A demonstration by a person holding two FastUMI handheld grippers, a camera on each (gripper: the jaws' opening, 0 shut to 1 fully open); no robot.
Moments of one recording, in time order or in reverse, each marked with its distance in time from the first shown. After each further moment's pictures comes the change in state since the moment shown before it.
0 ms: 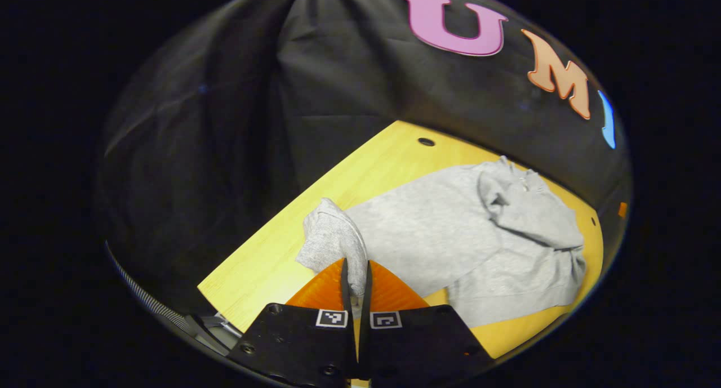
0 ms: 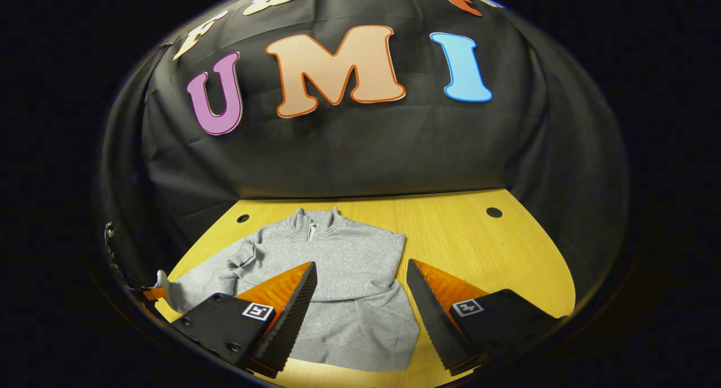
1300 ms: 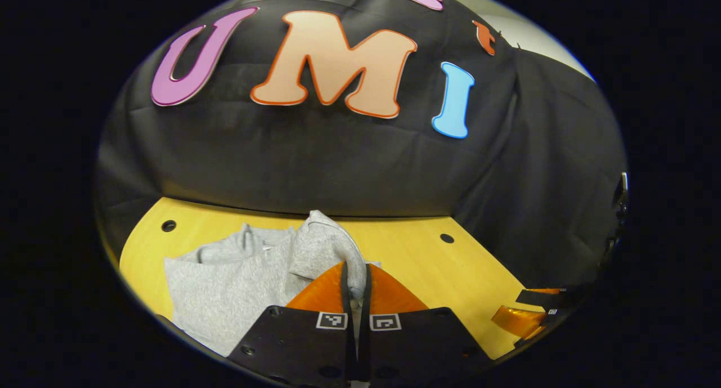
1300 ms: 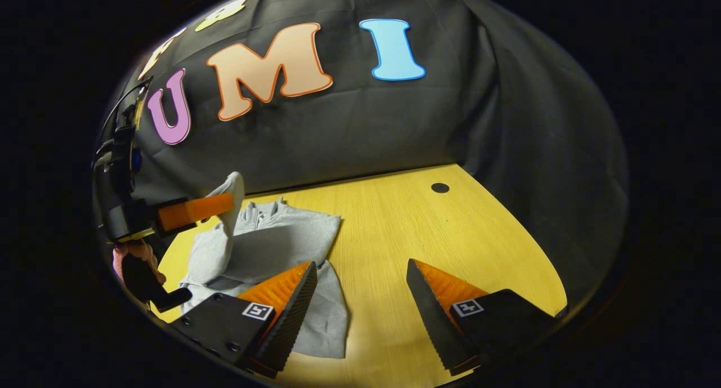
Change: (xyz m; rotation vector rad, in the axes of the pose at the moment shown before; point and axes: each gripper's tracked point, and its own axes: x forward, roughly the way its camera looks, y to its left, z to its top) left arm -0.033 -0.482 0.073 0.256 -0.159 -0.723; right arm -0.020 -0.127 -0.033 0.107 0.052 -0.142
